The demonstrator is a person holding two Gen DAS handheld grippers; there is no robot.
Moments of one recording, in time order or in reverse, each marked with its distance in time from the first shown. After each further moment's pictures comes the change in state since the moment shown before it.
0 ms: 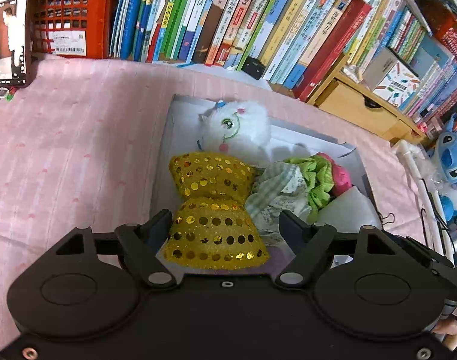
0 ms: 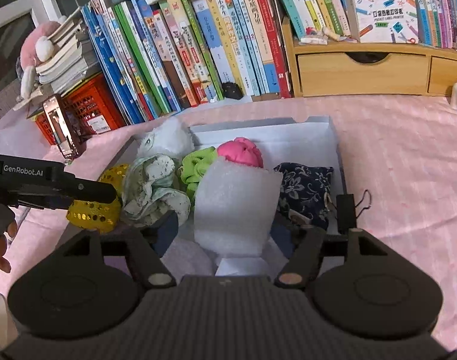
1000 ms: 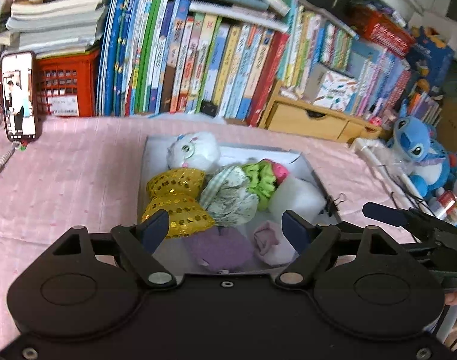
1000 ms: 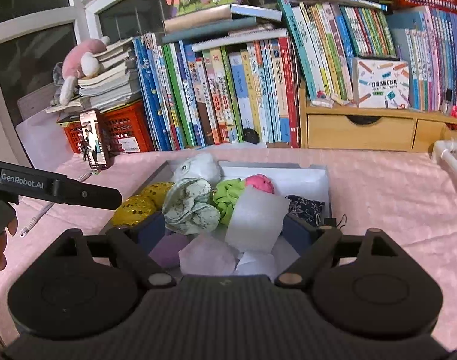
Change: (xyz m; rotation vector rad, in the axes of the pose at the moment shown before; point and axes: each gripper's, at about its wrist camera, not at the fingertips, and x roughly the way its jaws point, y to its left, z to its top) left arm -0.095 -0.033 -0.063 0.189 -0.222 -0.054; right arm -0.083 0.034 -0.019 -0.136 -0.175 0.002
